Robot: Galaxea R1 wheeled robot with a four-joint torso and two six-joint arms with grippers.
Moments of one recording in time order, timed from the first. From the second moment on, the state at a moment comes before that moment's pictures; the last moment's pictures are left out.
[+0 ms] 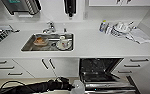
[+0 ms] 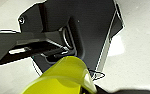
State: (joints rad) left arm 0.52 2.56 -1.62 0.12 0.30 -0.22; right arm -1.52 2.63 -2.16 0.03 0.30 0.07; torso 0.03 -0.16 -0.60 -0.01
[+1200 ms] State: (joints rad) left arm 0.32 2.85 -1.75 0.11 0.38 -0.29; right arm -1.50 2.65 -2.16 0.03 0.30 0.07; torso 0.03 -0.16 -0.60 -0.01
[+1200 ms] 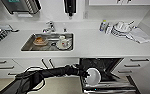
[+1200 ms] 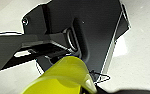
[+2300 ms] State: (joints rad) left arm 0.23 2.94 -1.86 0.11 0.39 -0.32; right arm -1.50 2.66 -2.17 0.03 0.30 0.07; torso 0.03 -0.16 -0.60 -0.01
